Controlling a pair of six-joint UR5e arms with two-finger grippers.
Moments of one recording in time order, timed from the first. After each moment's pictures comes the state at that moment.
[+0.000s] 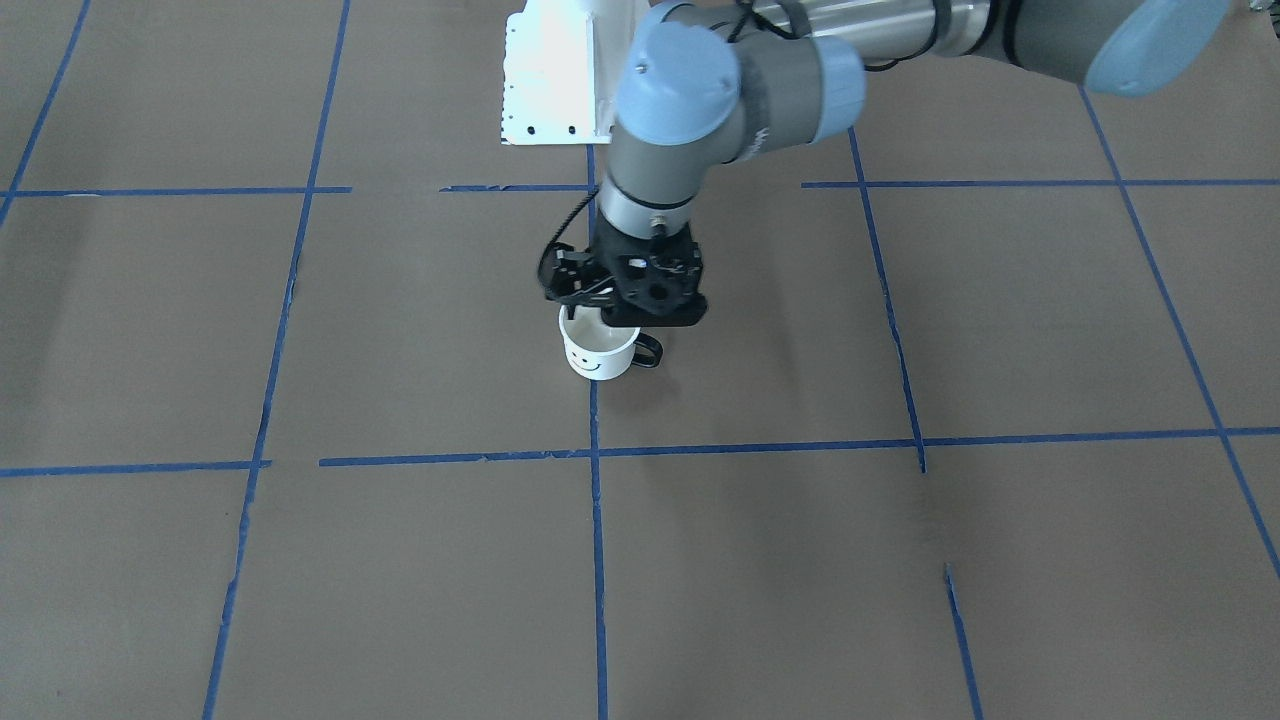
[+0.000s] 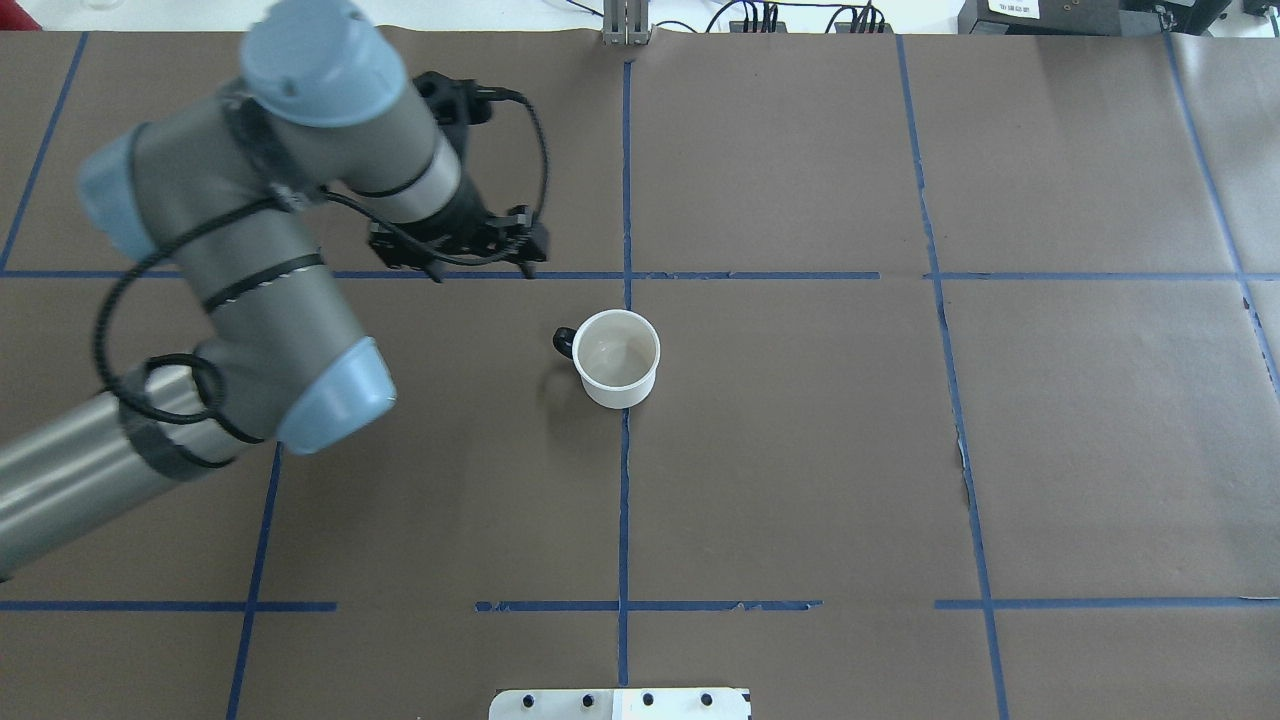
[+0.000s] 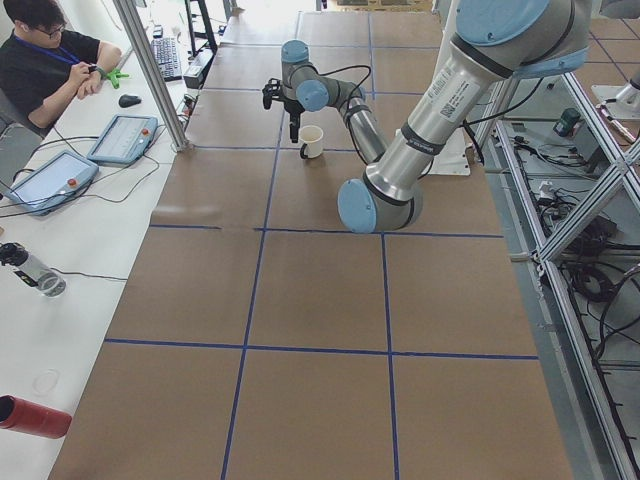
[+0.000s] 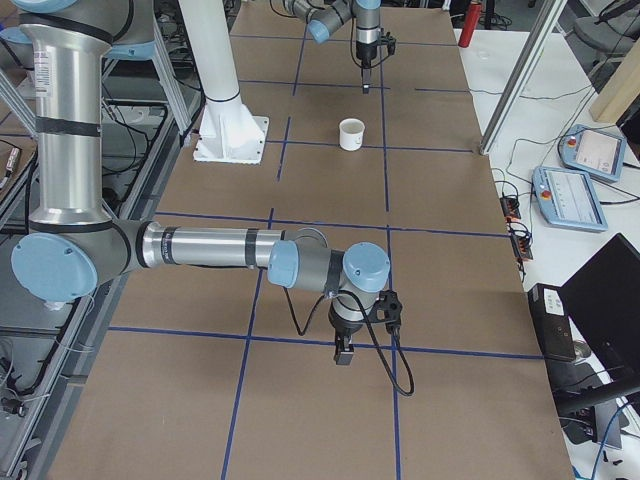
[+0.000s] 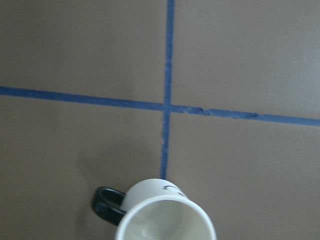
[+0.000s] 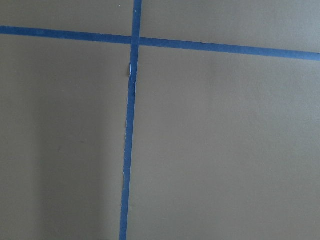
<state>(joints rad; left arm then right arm) -0.77 -2.20 -1.77 -1.54 -2.06 -1.00 1.57 -1.63 1.65 -1.72 2.28 -0.15</state>
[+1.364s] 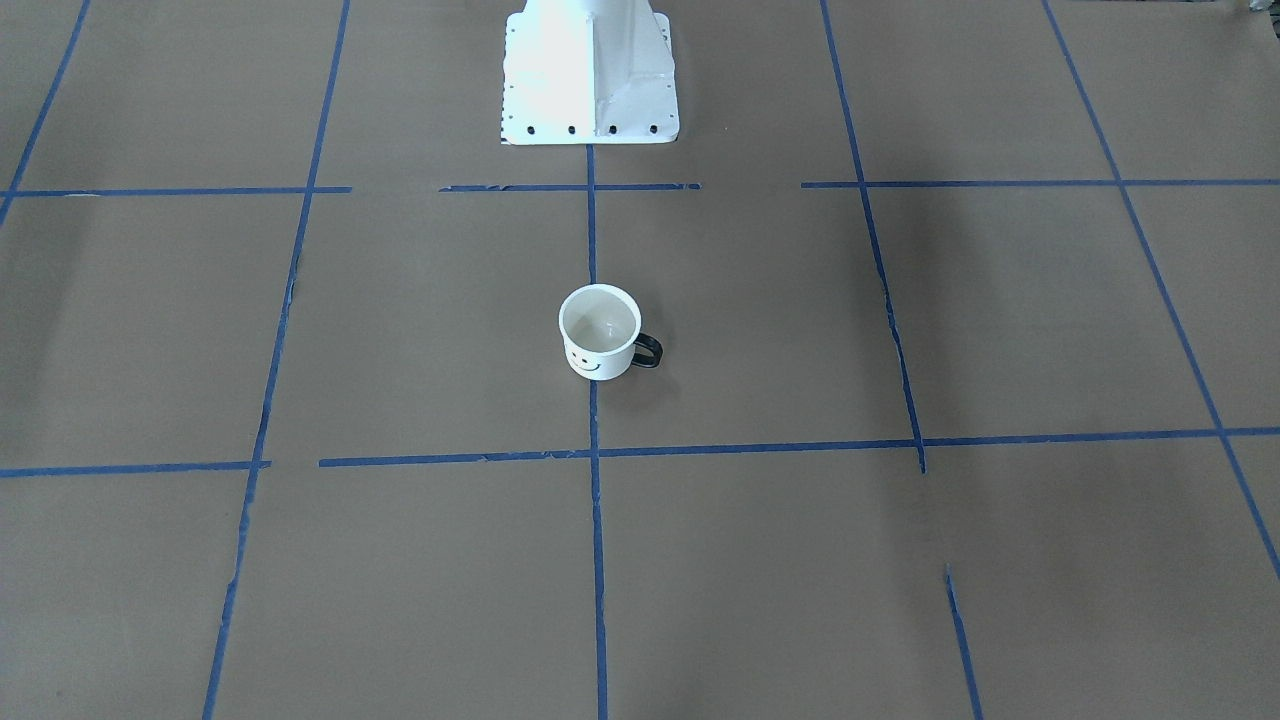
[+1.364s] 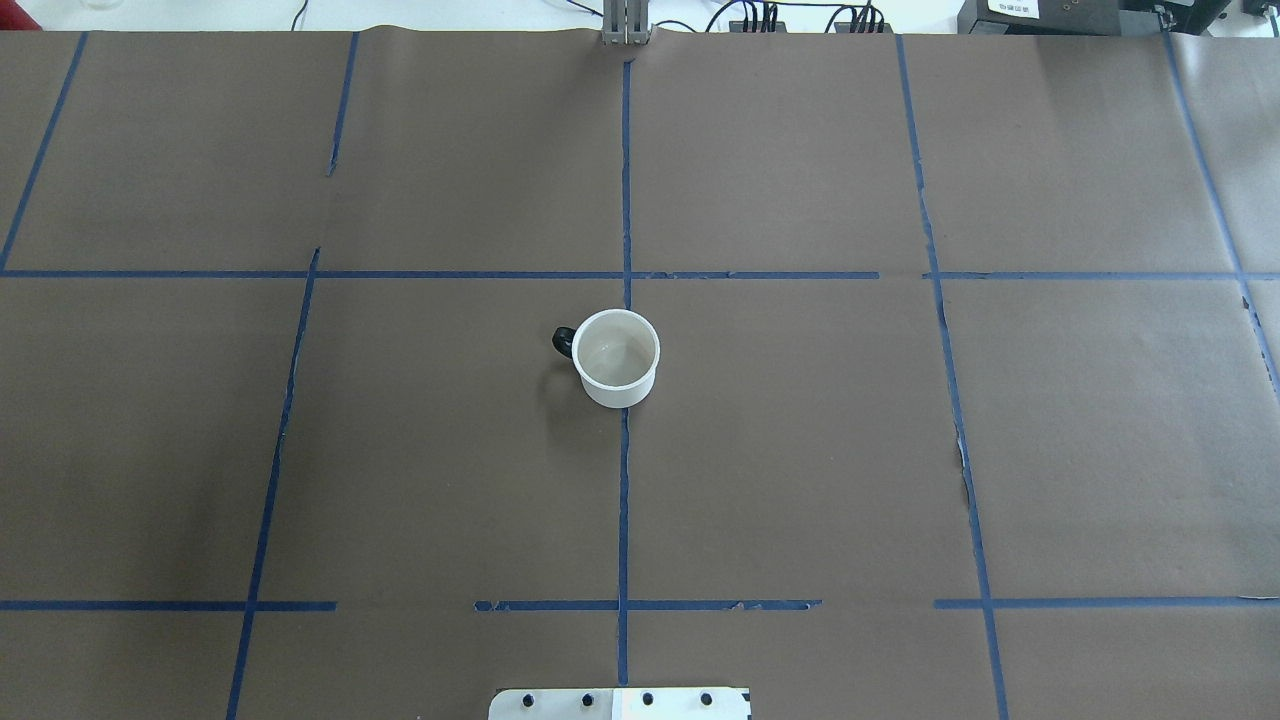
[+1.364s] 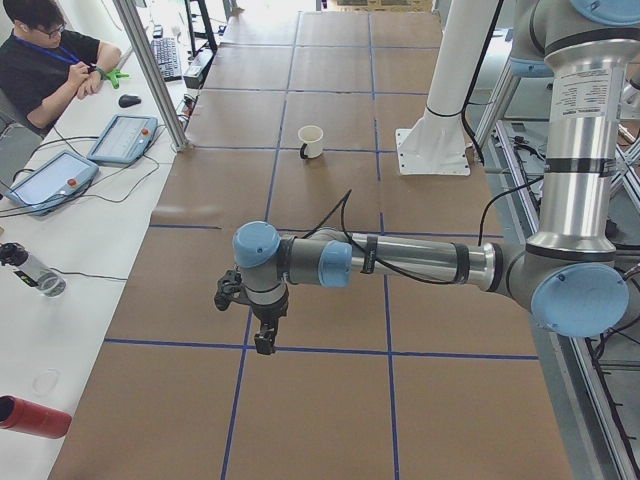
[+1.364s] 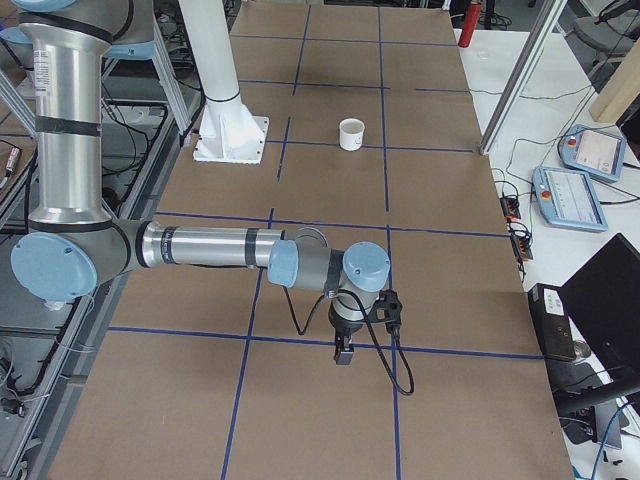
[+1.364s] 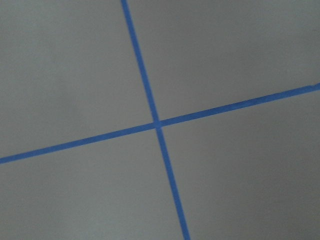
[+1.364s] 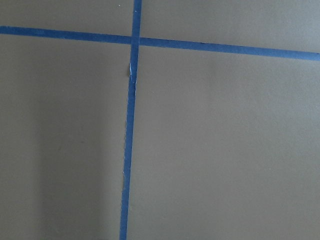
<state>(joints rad) -1.51 -1.56 -1.64 -1.55 -2.28 0.09 1.57 -1.63 1.65 -1.72 2.28 -0.15</state>
